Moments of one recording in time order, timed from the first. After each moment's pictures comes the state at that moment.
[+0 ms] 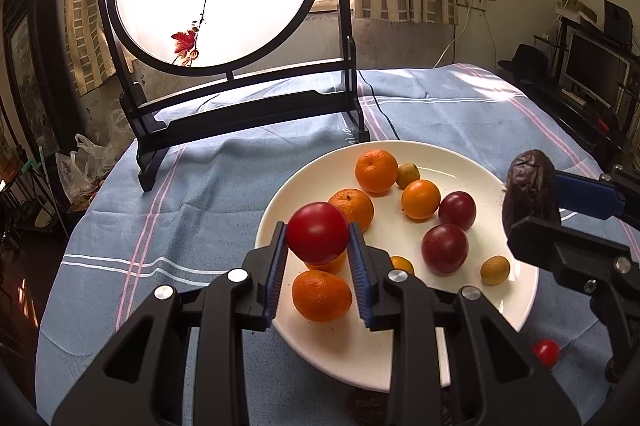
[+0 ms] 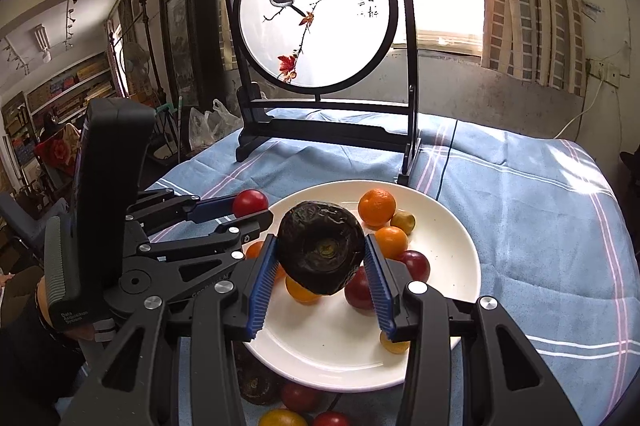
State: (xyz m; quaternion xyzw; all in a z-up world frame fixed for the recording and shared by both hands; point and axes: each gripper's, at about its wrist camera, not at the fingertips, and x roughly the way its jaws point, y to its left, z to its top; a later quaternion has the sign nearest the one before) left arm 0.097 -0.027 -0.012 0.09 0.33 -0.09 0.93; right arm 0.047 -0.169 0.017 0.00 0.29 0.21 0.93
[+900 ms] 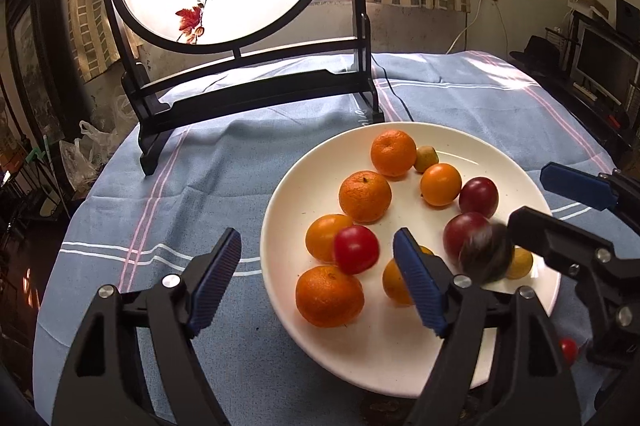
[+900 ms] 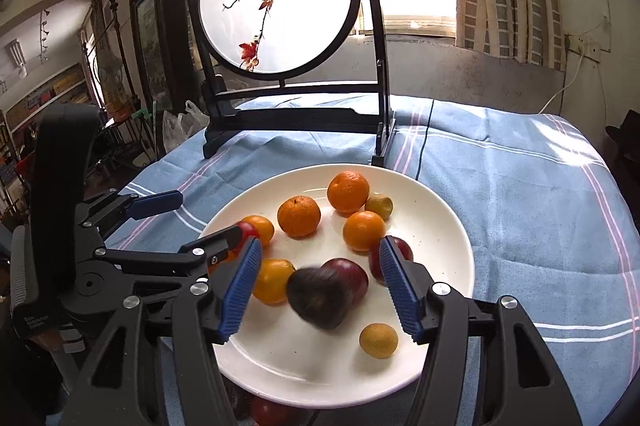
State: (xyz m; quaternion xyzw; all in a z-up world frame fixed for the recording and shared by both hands) left arm 0.108 -0.023 -0.026 0.09 0.35 -0.07 0.93; right arm 0.067 -0.179 -0.011 0.03 0.30 0.16 0.94
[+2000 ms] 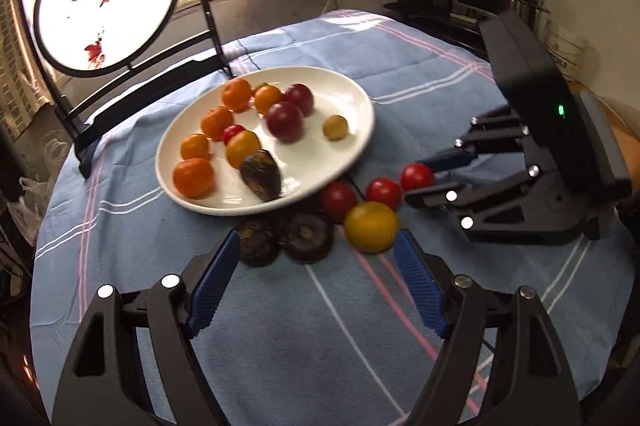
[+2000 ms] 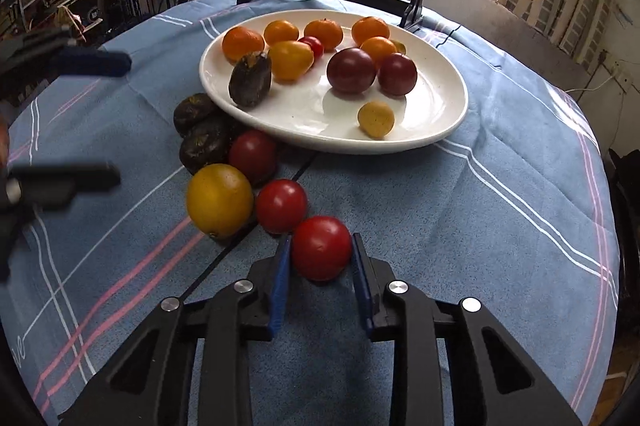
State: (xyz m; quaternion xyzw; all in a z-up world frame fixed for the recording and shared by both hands) left arm -0.046 -0.060 -0.039 0.19 0.37 -0.26 0.87; right arm -0.024 -0.193 -0.070 -0.14 0.43 0.19 0.87
